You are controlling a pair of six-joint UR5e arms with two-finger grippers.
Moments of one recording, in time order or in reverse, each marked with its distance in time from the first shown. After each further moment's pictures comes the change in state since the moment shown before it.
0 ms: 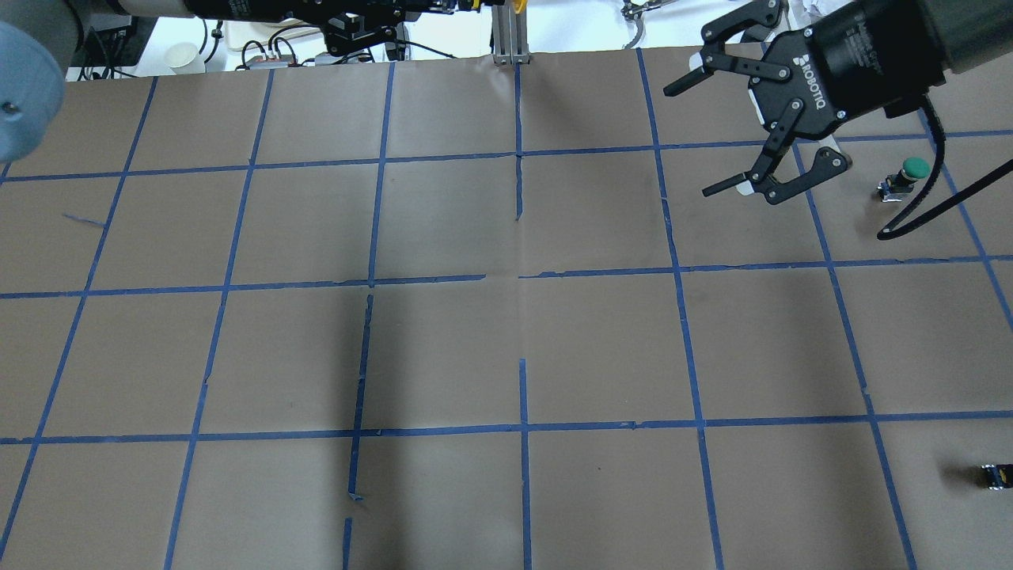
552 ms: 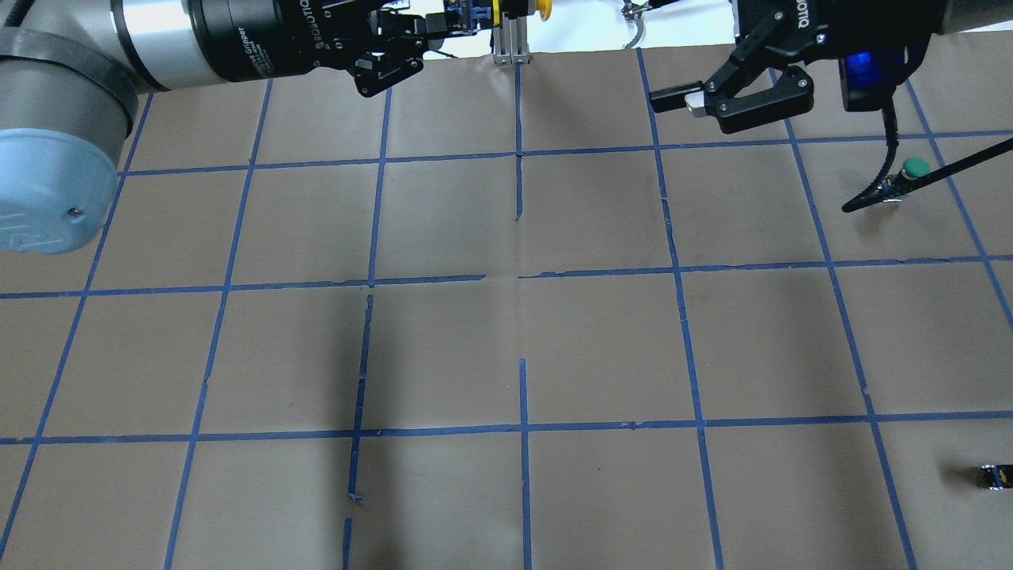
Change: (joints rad) left arm -0.017 0.041 -0.136 0.132 -0.123 -0.047; right arm -0.001 -0.003 -0.007 -0.002 0.289 0.311
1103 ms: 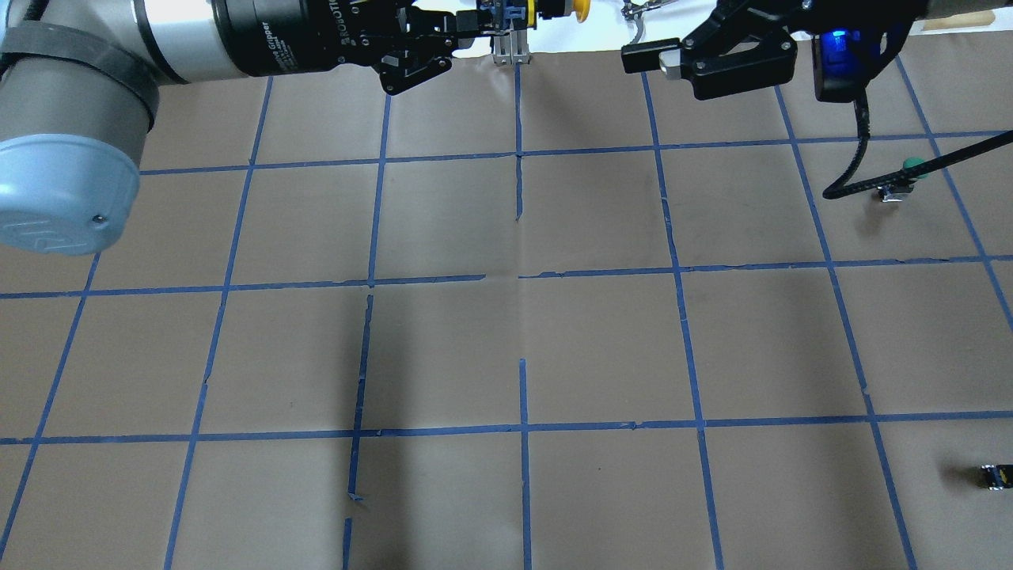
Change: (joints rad) left arm -0.041 0.000 0.011 0.049 -0.004 -0.042; right arm 0.032 -0.003 -0.001 0.000 0.118 0.091
